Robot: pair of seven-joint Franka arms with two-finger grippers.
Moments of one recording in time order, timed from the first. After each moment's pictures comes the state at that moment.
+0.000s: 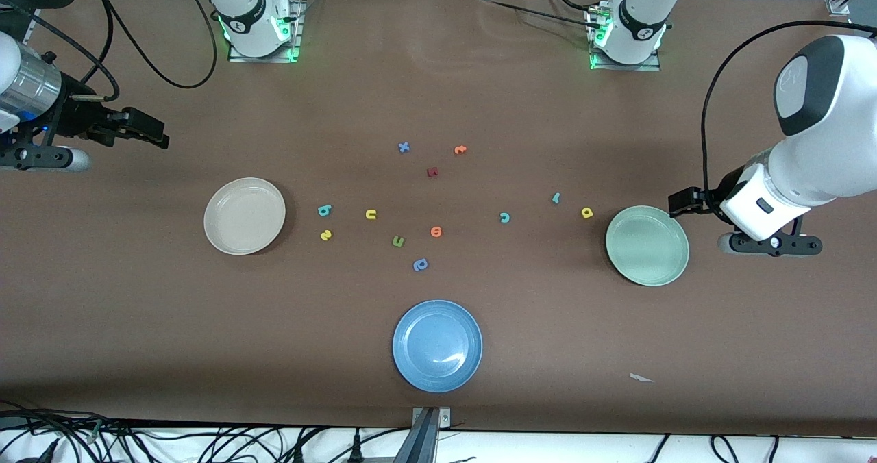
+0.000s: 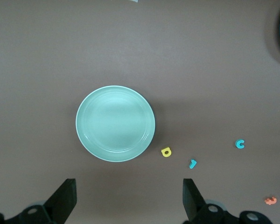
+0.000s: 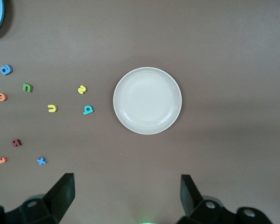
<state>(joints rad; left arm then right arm) -0.02 0.31 -0.10 -1.47 -0.01 1.68 -0.10 0.00 0.07 0.07 -1.58 0.06 1.55 0.12</state>
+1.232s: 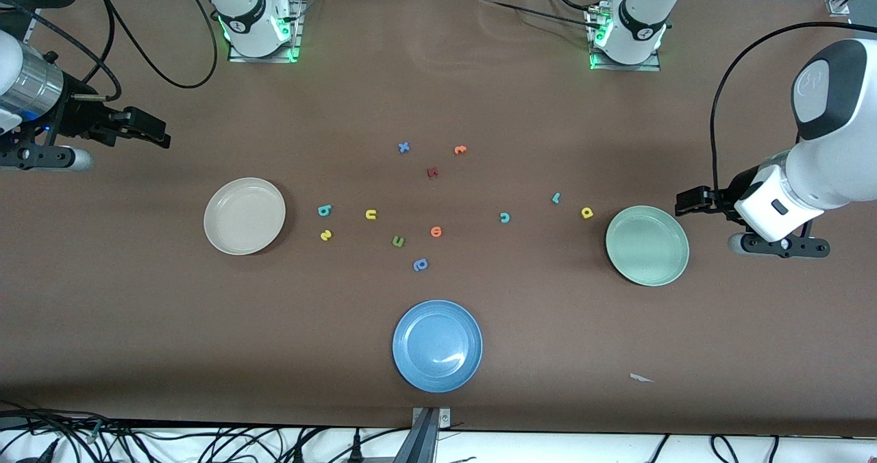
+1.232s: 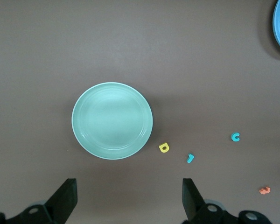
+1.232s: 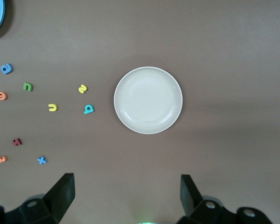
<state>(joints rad) 0.01 0.32 -0.09 -1.46 -0.06 1.66 -0.03 0.00 0.07 0.07 -1.58 0.06 1.55 0.12</state>
